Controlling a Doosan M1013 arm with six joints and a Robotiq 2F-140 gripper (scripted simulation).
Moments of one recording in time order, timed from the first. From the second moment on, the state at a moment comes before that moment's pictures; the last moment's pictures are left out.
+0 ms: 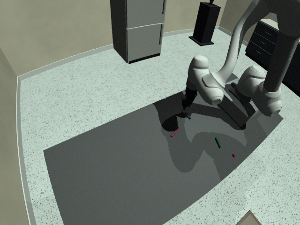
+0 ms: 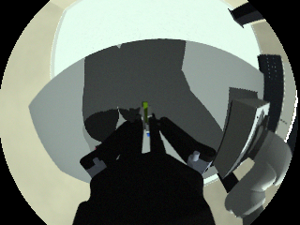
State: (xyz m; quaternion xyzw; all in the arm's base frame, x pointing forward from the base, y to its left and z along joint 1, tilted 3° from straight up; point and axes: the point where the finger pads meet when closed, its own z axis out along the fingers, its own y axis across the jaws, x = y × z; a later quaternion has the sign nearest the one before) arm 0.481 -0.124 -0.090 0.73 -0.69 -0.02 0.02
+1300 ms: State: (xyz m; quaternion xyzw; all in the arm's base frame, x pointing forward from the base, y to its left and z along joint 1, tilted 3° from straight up) arm 0.481 -0.124 -0.091 0.73 -0.69 -0.02 0.02
